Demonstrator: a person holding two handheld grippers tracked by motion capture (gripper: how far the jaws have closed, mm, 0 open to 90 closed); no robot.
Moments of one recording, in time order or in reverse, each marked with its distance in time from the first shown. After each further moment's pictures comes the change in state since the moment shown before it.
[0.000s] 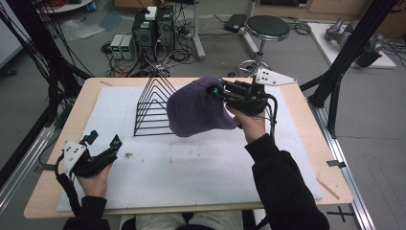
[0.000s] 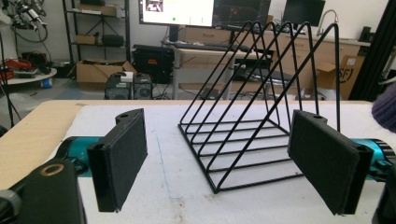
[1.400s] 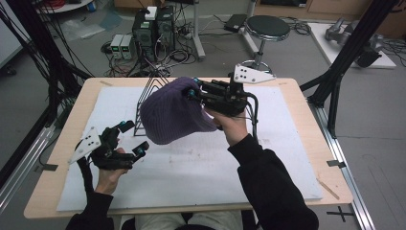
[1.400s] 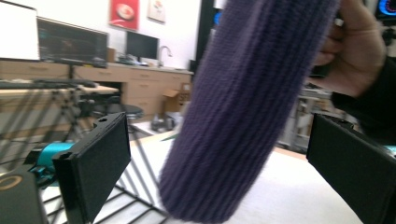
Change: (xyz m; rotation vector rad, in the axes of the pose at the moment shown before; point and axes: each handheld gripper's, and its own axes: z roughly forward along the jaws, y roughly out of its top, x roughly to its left) left arm -0.048 0.034 0.029 -0.120 -0.699 -0.042; right arm 0.028 0.007 0.043 -0.024 0.121 0.025
